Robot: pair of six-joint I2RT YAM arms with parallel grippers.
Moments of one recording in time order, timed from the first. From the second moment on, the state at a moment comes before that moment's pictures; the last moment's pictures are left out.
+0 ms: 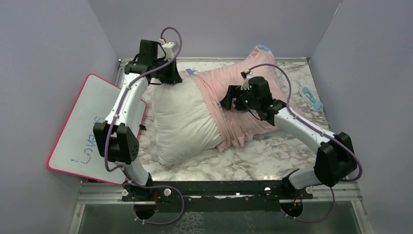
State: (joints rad) left arm -0.10 1.73 1.71 -0.77 0.61 -0.03; right arm 0.53 1.48 1.03 -0.09 -0.17 0.46
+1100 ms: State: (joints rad) left arm -0.44 1.15 1.34 -0.66 0.15 -0.05; right arm 0.54 2.06 2.07 -0.62 -0.17 0.07
